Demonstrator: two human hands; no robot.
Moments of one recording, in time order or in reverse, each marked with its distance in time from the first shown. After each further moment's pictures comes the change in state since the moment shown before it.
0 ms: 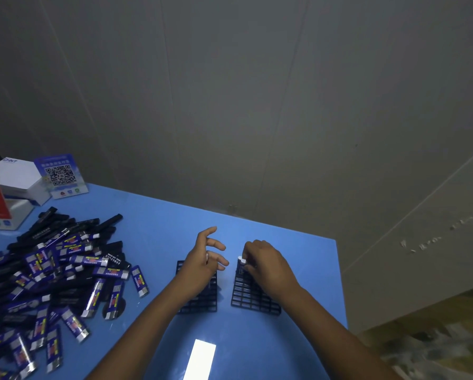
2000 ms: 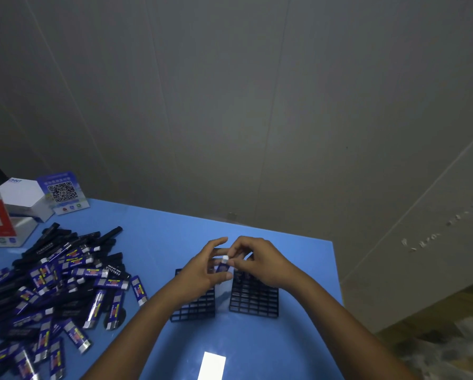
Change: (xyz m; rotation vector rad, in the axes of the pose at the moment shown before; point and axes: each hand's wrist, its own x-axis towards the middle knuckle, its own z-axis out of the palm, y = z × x) left_hand -0.008 0.023 -0.002 0.002 -0.250 -0.044; right_hand 0.000 -0.011 -0.046 0.579 -0.131 -0.052
